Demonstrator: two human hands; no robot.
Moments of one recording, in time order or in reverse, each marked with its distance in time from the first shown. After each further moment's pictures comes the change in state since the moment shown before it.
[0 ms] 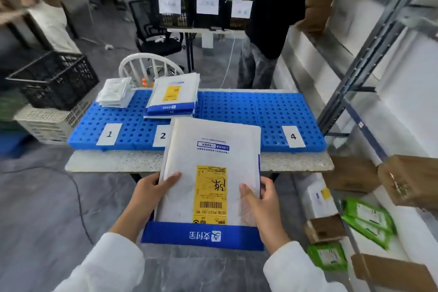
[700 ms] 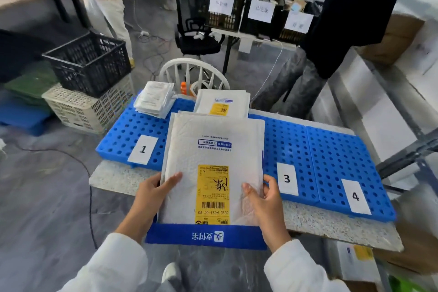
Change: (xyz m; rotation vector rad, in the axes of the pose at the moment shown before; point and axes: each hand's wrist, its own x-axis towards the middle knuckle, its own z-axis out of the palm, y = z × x) left_hand 0.167 0.015 -0.133 -0.257 0.122 -0.039; right_hand 0.150 -0.033 0.202 -0.222 -0.124 -0.069
